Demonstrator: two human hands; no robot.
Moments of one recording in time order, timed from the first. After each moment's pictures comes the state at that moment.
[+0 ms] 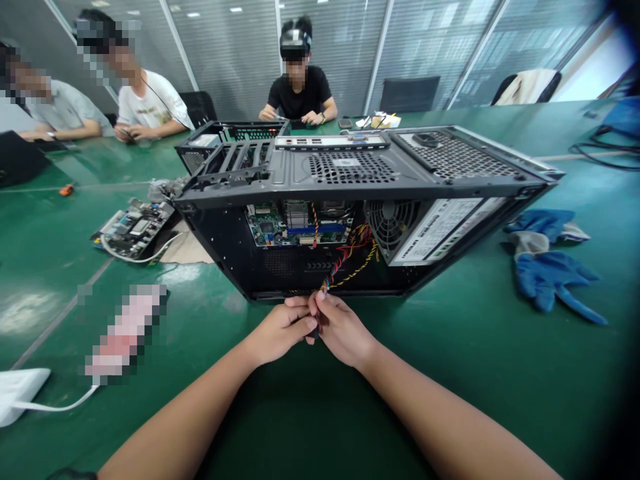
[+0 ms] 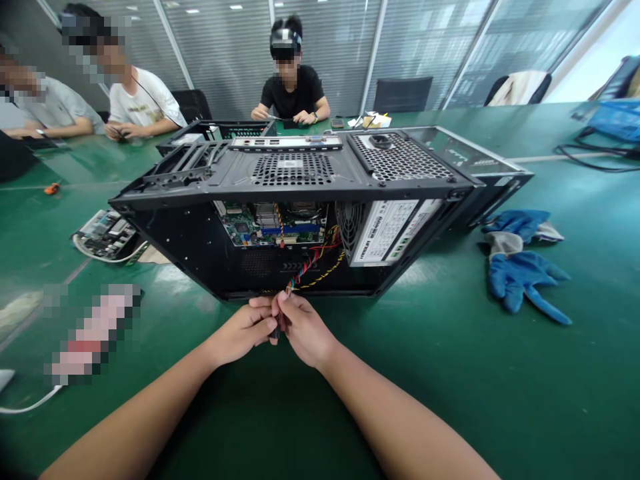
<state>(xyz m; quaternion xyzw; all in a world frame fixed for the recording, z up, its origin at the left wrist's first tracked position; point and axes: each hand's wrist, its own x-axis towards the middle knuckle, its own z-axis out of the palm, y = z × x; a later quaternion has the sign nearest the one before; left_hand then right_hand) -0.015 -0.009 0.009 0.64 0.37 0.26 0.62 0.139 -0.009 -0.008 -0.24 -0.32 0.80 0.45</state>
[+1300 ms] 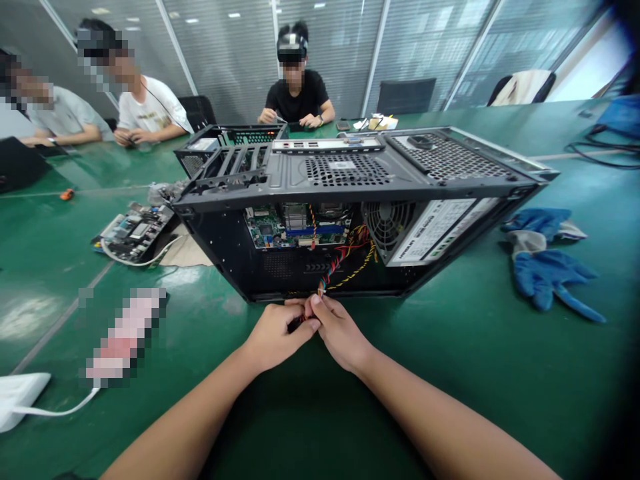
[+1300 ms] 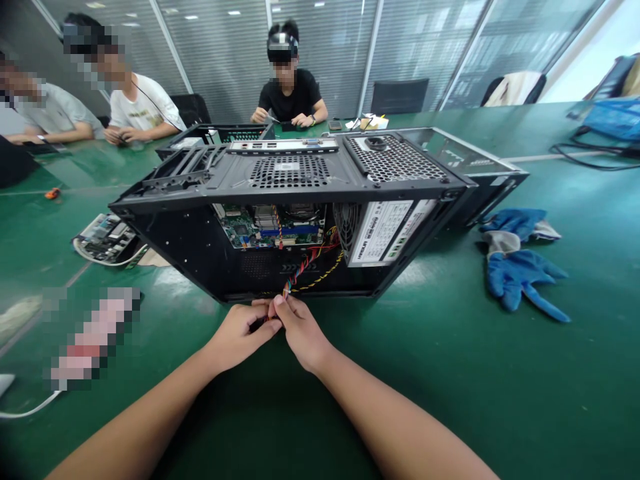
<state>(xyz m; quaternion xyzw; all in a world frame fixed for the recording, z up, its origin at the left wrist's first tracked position) -0.012 -0.015 0.020 0.80 0.46 0.24 0.29 0.133 -0.012 -0.012 -0.32 -0.42 0.69 0.49</state>
